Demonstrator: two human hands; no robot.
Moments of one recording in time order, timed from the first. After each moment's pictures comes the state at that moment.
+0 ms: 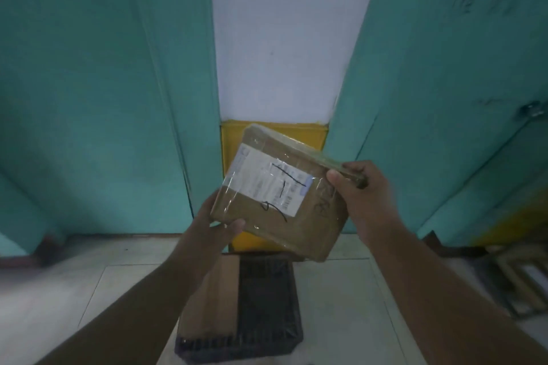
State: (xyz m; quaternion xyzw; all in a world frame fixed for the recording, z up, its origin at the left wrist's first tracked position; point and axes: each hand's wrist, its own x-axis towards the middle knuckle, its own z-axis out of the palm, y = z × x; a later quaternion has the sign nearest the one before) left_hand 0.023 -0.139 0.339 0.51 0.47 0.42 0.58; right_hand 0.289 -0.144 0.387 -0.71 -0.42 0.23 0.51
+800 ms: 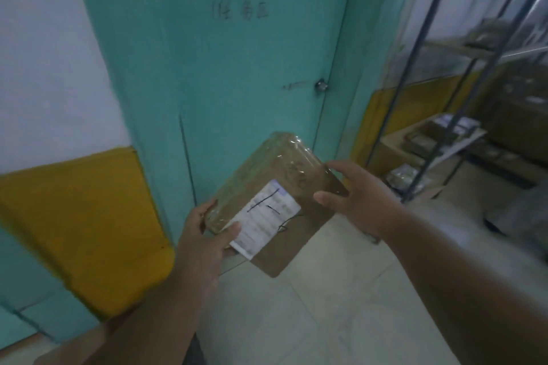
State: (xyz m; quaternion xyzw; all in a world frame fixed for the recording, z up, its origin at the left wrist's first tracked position) left_hand 0.349 -0.244 0.361 0.45 0.38 0.39 0.71; right_hand 0.569 -0.383 0.455 -0.84 -0.42 0.12 0.31
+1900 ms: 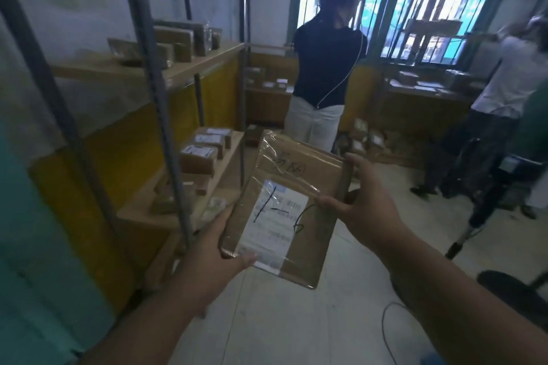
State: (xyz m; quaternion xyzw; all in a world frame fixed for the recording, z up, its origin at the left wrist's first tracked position) left_hand 1.083 -0.465 0.406 0.81 0.00 -0.01 0.58; right_hand 1.131 -0.720 0.469 -0.88 -0.02 -0.13 0.46
